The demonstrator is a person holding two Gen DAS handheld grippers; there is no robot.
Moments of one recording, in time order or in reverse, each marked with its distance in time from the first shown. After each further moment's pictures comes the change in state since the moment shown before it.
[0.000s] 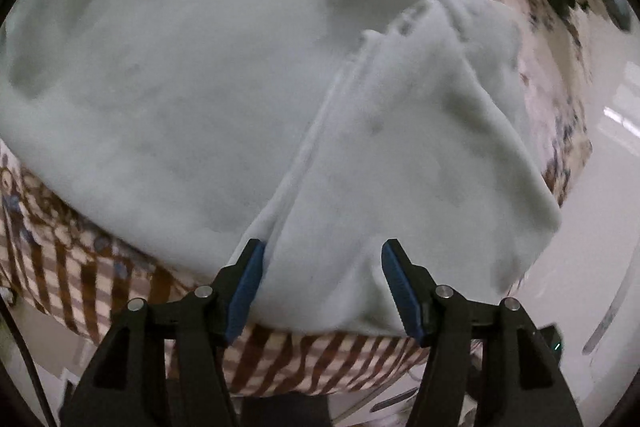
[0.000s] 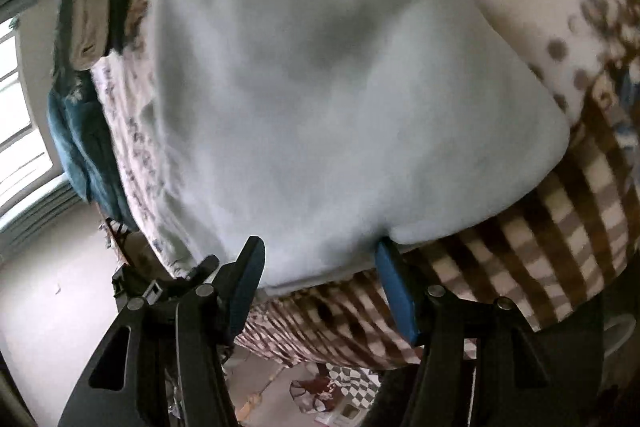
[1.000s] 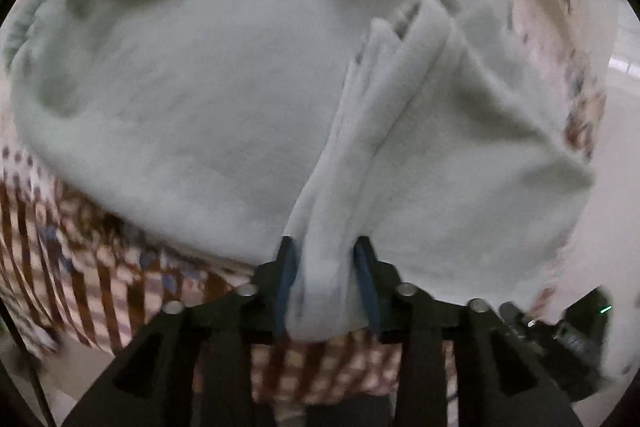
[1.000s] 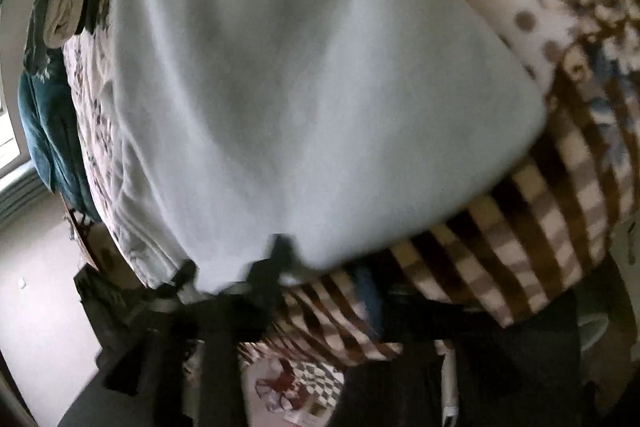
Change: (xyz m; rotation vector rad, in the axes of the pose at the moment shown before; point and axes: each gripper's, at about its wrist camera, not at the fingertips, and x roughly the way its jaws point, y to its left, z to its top) left arm -0.019 0.019 -0.025 0.174 -0.074 0.088; right arm 0.002 0.002 -0.019 -0.072 0.006 -0.146
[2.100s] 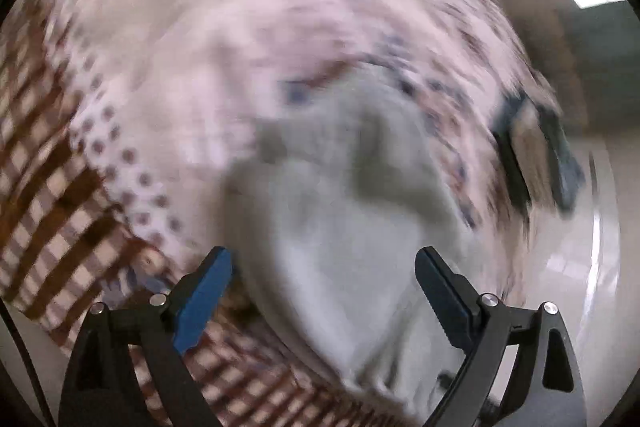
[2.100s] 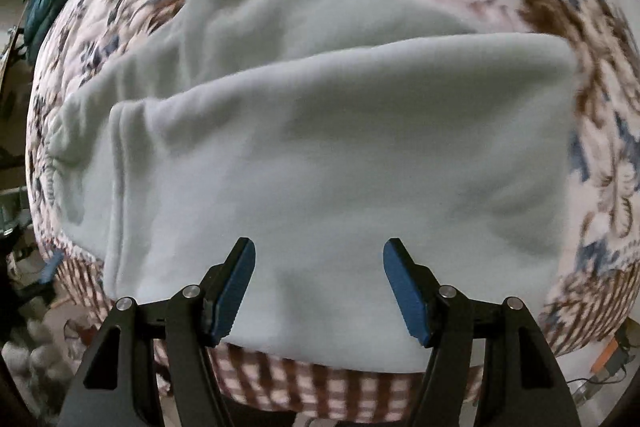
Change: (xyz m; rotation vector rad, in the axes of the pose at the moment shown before) left arm -0.083 0.204 -0.014 -0.527 -0.448 -0.297; right arm 0.034 0.180 0.030 -0.628 -0.076 -0.437
